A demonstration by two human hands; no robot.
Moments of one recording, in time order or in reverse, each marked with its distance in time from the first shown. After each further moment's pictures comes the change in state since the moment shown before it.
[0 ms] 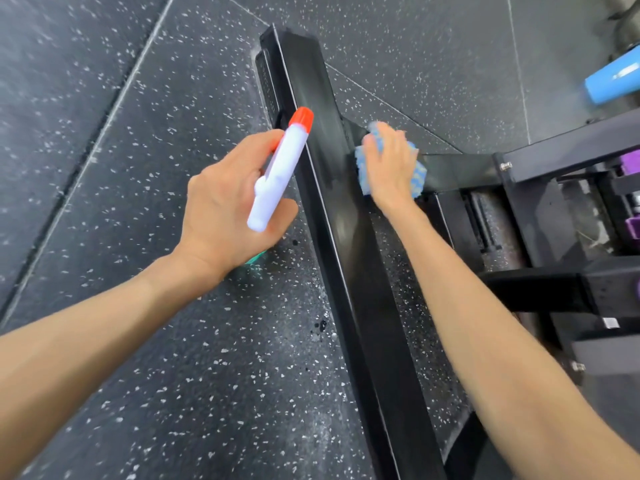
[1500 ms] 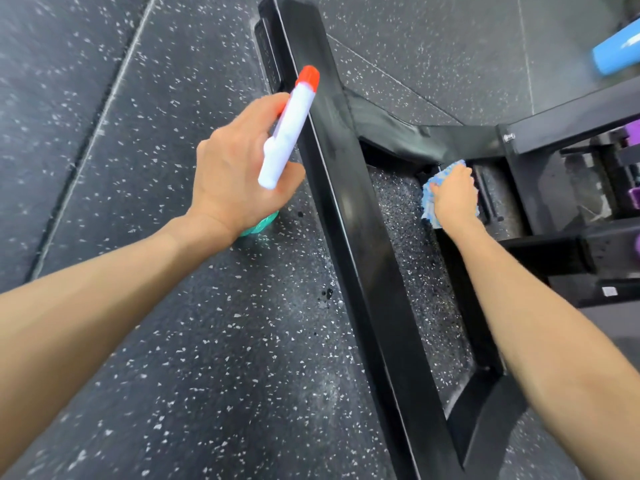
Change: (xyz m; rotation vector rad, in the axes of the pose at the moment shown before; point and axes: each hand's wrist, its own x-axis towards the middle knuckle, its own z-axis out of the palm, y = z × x) left_hand 0.001 0.001 0.001 0.037 -0.015 -0.086; right_hand -0.040 0.094 -0.047 -0.306 -0.086 0.345
